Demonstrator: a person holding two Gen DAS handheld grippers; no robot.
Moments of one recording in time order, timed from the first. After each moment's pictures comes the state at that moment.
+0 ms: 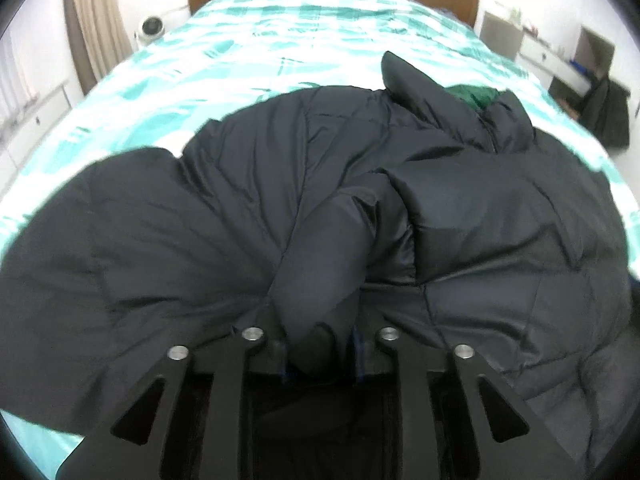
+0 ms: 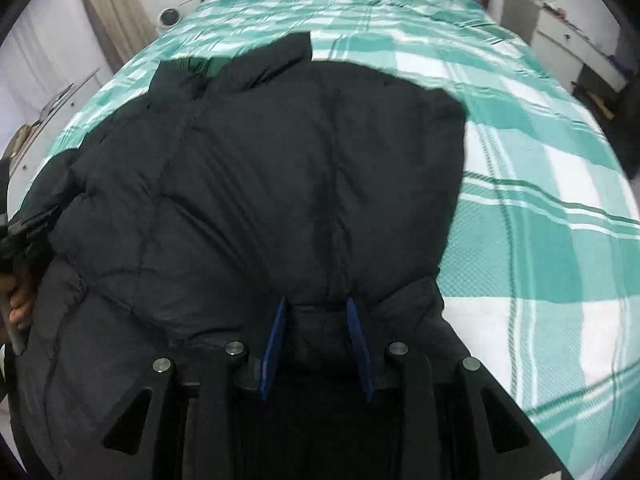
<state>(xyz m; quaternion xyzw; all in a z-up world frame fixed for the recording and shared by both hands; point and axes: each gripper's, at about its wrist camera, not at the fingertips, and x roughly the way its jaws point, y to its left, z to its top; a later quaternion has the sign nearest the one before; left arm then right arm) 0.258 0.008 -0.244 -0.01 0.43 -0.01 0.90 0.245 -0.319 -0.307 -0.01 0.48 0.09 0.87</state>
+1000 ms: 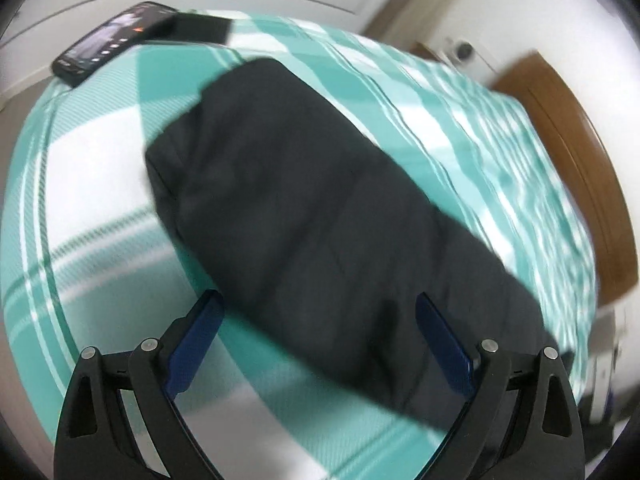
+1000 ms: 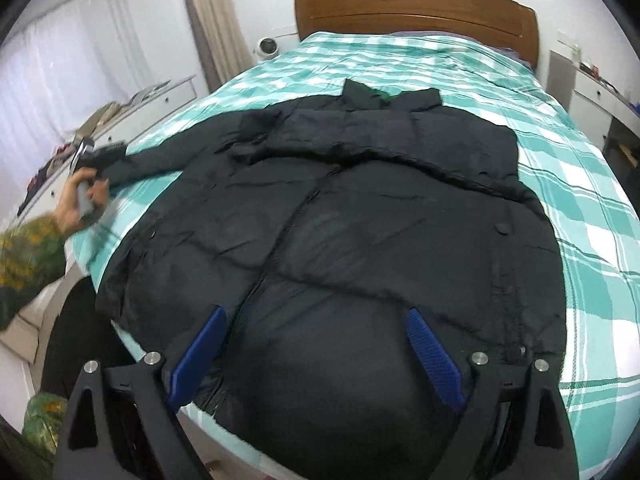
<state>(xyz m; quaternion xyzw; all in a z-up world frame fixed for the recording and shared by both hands) 0.093 0.396 -0.257 -0.44 0.33 0.29 0.78 -0.010 -0.222 -0.283 -0.04 0.40 0.21 0.89</state>
